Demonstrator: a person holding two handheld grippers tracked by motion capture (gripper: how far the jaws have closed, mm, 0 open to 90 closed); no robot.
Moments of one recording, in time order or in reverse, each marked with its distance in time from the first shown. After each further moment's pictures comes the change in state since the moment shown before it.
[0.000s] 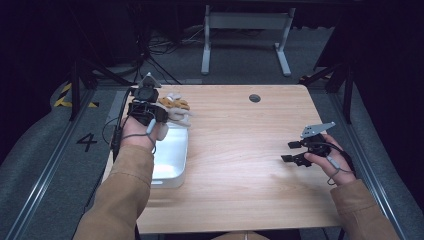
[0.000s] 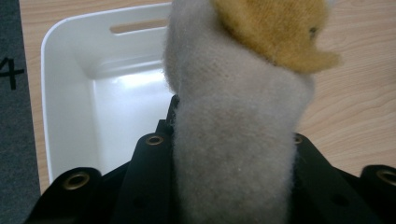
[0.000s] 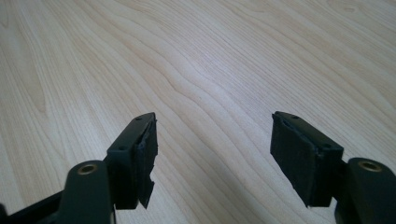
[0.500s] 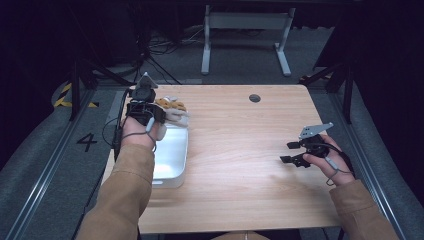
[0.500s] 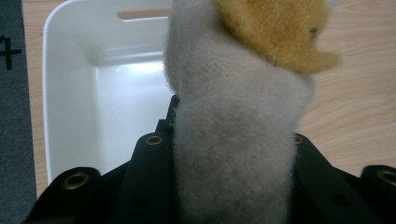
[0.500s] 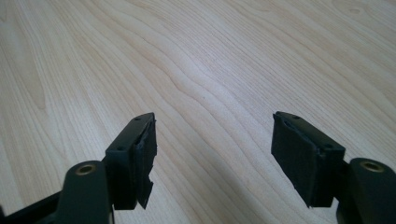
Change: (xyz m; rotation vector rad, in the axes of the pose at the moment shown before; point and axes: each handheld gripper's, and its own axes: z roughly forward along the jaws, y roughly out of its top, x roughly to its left) left arm 0.009 0.001 0.009 0.012 0.014 -0.082; right arm 0.004 0.001 0.002 0.014 -0.008 -0.017
